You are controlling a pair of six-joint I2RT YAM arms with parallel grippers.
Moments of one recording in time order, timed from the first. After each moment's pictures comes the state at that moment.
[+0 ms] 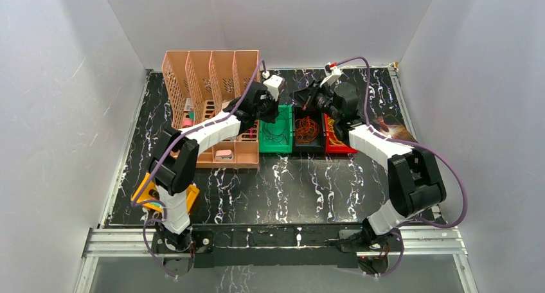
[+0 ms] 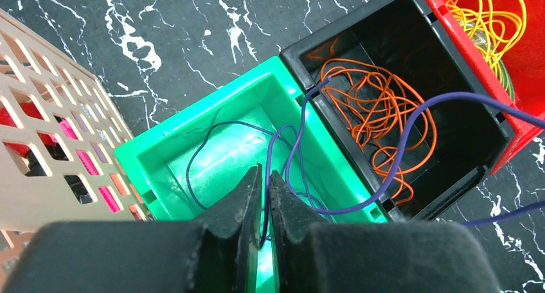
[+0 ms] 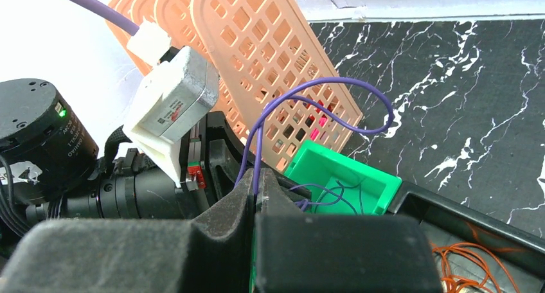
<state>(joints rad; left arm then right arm) -0.60 1.89 1.37 -0.04 0.07 -0.10 0.40 1.56 0.97 0.53 -0.38 0.57</state>
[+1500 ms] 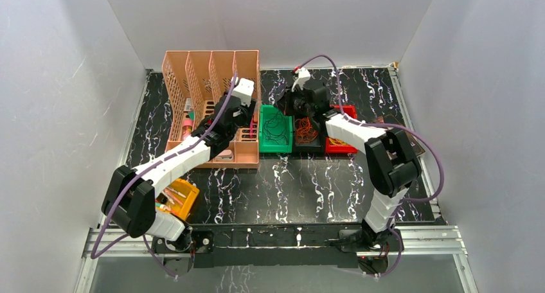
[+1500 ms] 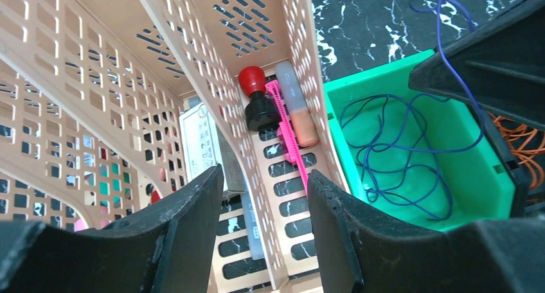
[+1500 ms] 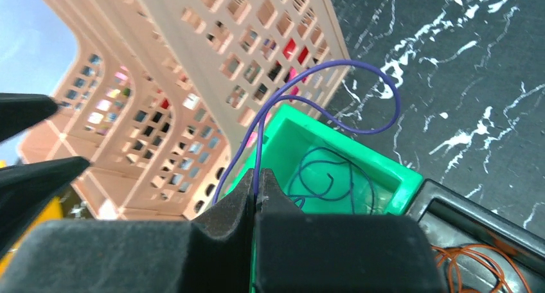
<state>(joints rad) -0.60 1.43 1.01 0.05 -0.36 0.06 0.52 1.77 1.18 0.29 -0.29 0.39</state>
